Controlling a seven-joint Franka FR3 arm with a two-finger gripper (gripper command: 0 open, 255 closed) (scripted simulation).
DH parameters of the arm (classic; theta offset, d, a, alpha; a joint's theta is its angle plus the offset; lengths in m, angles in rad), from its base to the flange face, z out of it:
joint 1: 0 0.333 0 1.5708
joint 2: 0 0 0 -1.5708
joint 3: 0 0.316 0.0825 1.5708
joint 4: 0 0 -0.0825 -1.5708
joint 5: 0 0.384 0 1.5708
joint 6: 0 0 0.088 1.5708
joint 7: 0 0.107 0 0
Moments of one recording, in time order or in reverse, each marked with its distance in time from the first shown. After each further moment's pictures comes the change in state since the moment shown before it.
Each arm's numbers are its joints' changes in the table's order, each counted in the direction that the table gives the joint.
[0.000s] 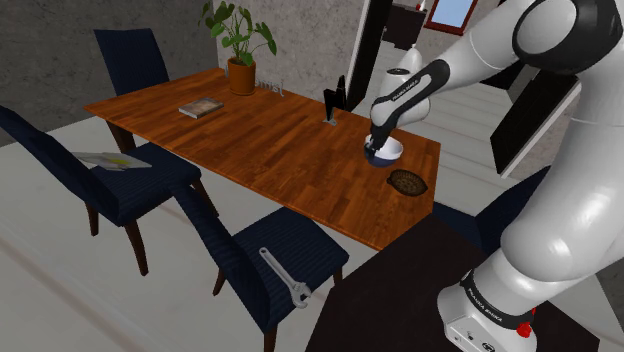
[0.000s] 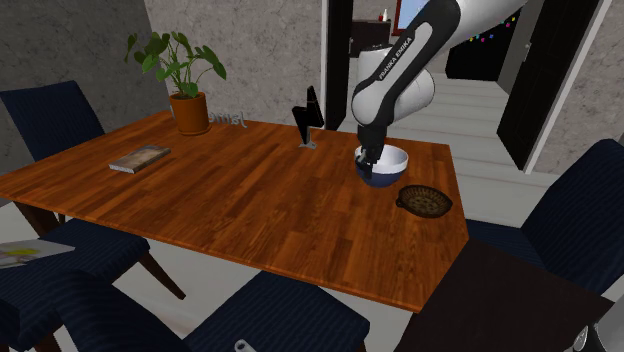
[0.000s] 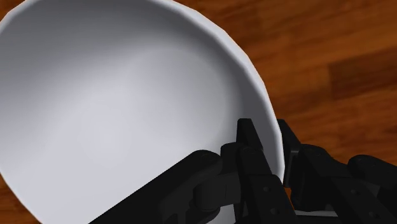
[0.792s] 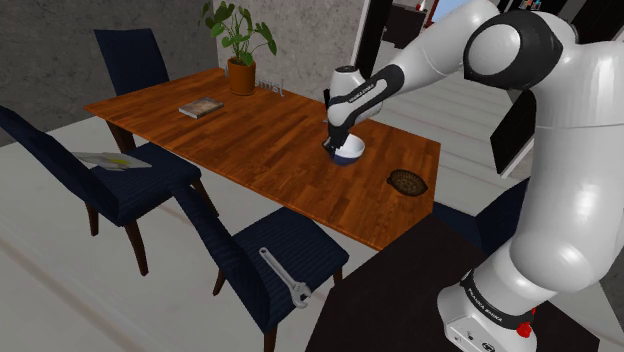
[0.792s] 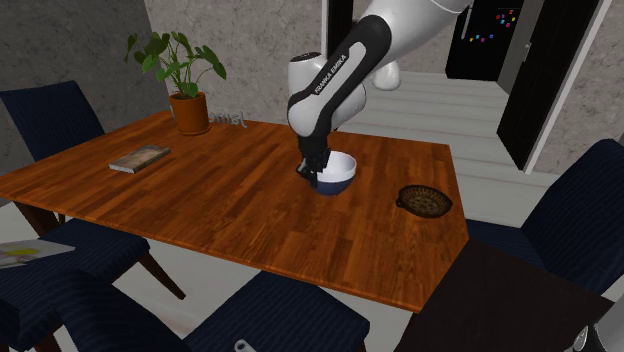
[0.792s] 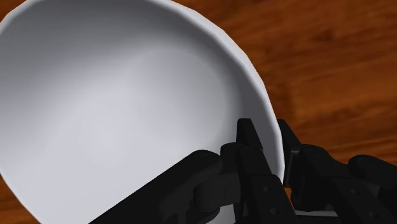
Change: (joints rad) arm 0.193 -0.194 0.048 0.284 -0.017 -0.122 0.237
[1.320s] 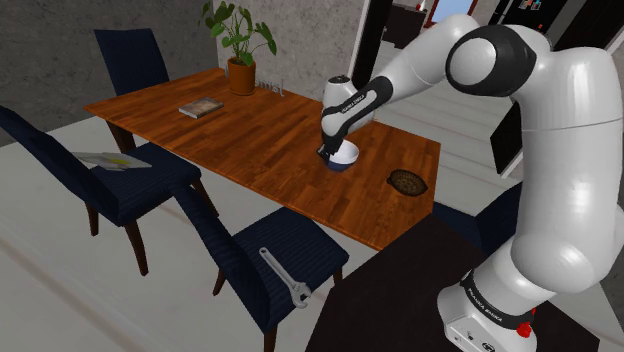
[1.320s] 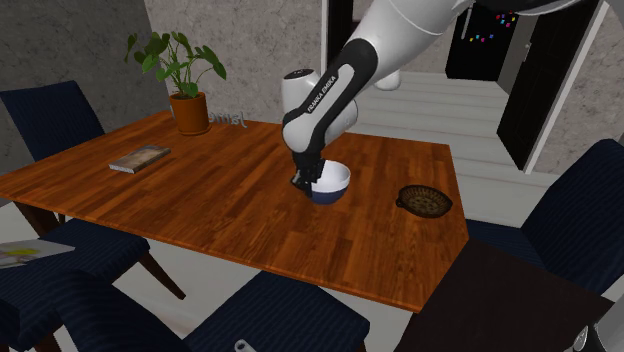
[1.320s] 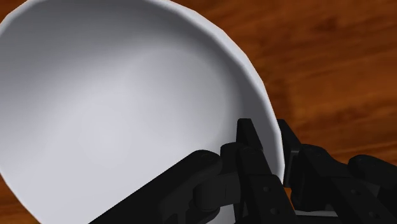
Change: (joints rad) arm 0.020 -0.091 -0.003 0.052 -0.008 0.036 0.030
